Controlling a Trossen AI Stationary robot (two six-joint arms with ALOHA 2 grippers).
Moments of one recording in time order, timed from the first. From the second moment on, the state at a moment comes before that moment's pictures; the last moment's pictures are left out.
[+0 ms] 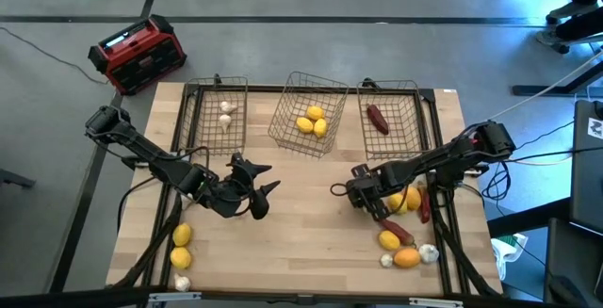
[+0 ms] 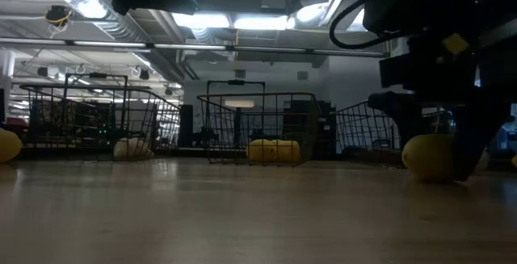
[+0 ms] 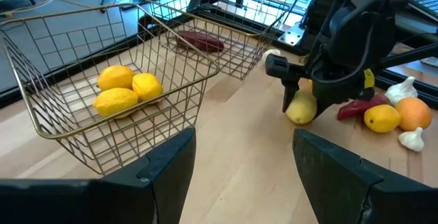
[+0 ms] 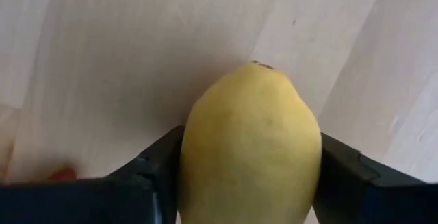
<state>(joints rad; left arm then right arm) -0.50 1.31 0.87 -0.21 -0.93 -0.69 0.26 1.58 0.82 -0.62 0.02 -0.15</state>
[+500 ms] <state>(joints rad) -0.50 1.31 0.87 -0.20 -0.93 -0.70 0.26 1.57 1.01 -0.73 0.14 -0.01</state>
